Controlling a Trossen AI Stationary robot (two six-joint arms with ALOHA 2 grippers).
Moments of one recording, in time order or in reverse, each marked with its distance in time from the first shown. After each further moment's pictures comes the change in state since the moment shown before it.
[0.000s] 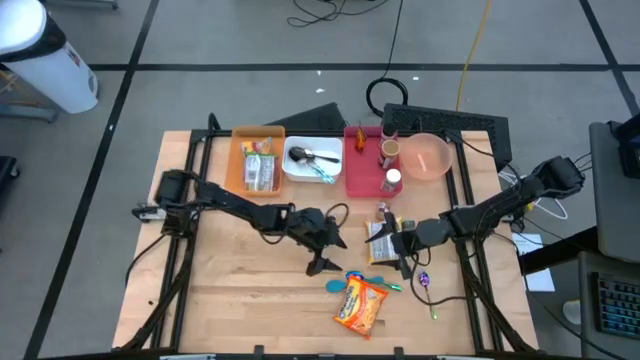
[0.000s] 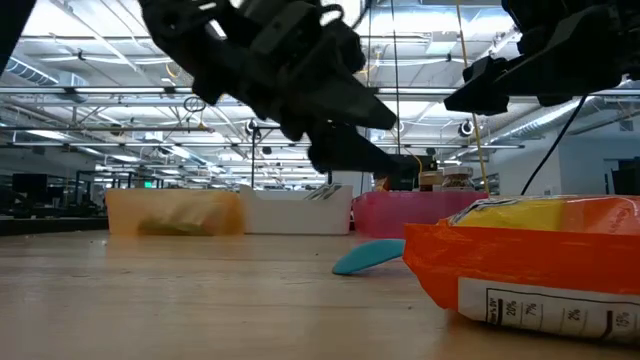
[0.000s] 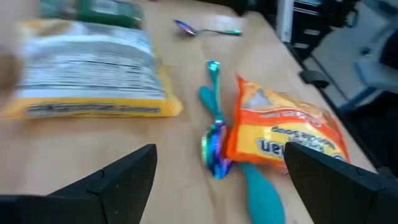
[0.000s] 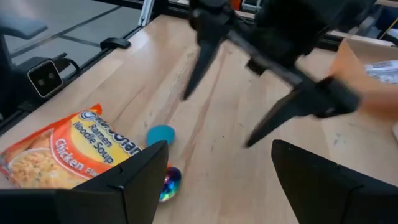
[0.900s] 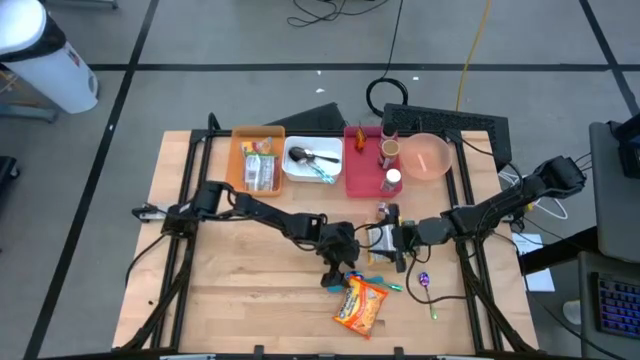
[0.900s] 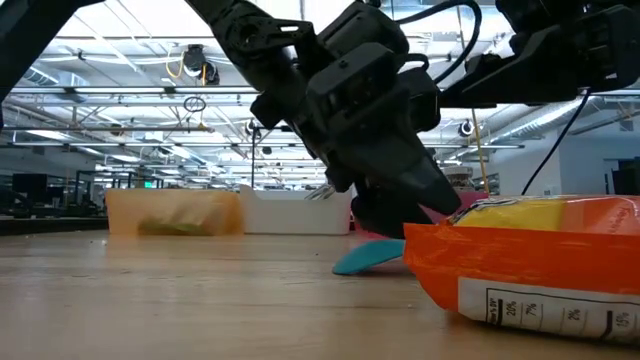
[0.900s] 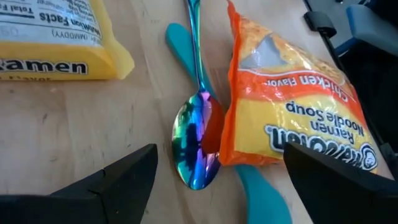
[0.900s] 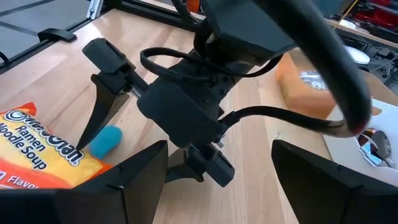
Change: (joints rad) left arm -0.018 0.303 0.383 -0.347 0.173 0.001; right arm -0.006 -0.023 -0.002 -0.008 0.182 -0.084
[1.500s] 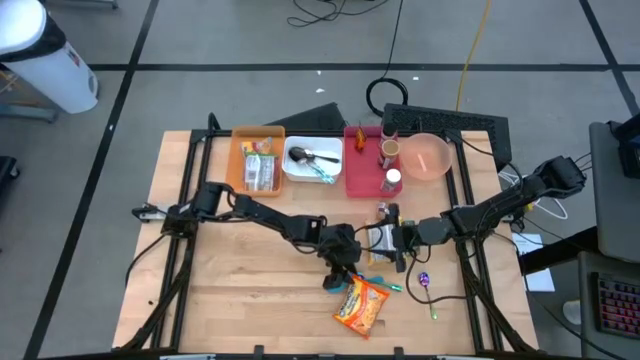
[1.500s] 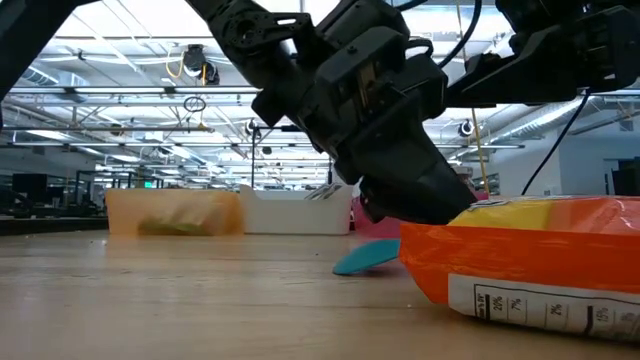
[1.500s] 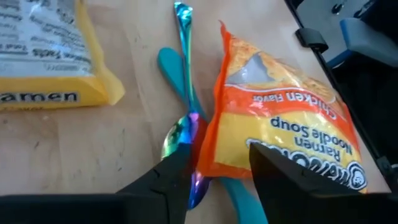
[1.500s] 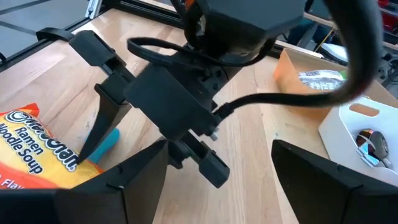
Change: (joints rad) left arm -0.013 0.000 0.000 0.062 -0.022 -0.013; right arm 0.000 0.000 0.000 0.002 0.005 -0.007
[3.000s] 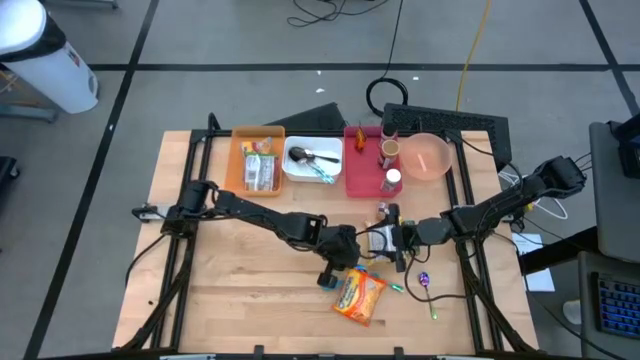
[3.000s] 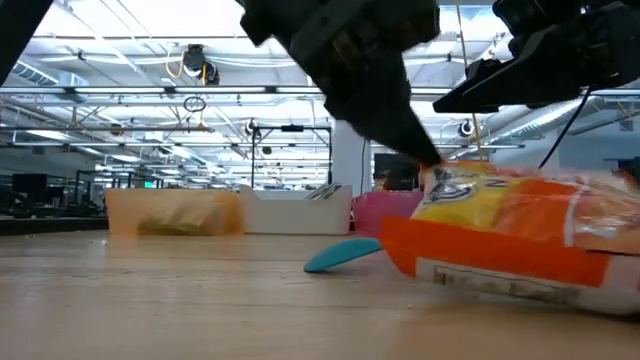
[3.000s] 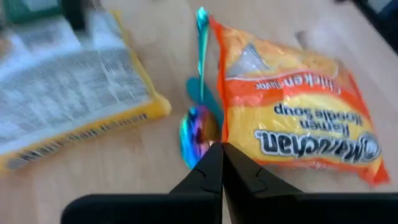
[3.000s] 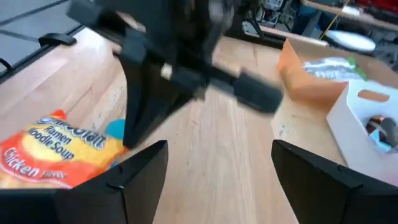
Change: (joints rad) left arm -0.041 -0.115 0.123 -0.369 -0.285 0.318; right arm -0.001 0.000 0.000 -0.018 -0.007 0.064
